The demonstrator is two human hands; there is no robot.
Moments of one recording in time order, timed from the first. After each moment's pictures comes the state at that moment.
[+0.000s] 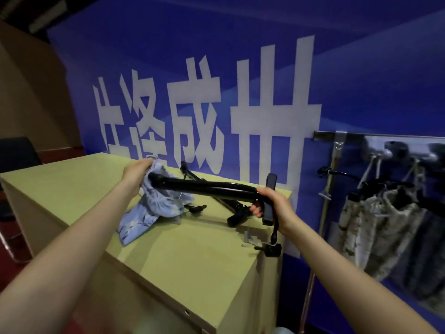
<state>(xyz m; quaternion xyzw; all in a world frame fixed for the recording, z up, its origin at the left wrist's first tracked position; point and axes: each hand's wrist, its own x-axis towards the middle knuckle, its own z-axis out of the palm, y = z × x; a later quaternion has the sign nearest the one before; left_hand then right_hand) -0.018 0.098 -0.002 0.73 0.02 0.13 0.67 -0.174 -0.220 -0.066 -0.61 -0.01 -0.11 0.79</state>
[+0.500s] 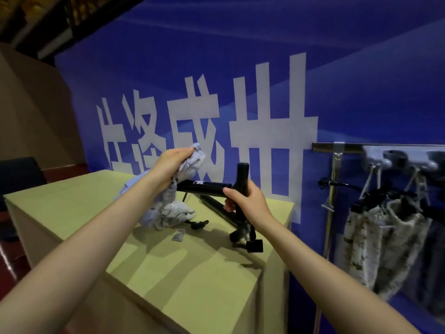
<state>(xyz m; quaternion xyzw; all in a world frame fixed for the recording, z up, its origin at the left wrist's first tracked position) -0.079 0.023 0.069 0.76 -0.19 0.07 0.62 -0.161 -0.166 -0.028 -0.72 -0.08 -0.23 0.65</state>
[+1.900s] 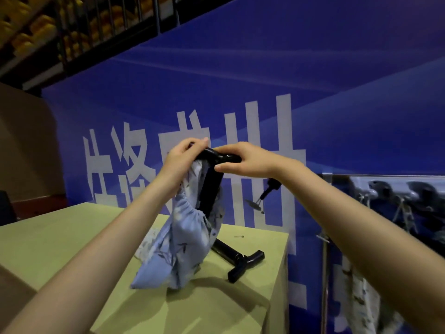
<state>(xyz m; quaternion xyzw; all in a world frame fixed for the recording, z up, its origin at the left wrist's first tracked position) -0.113 -0.005 0.140 0.68 -0.34 0.18 0.62 -0.170 -0.186 0.158 -0.92 -0.26 -0.22 0.20</state>
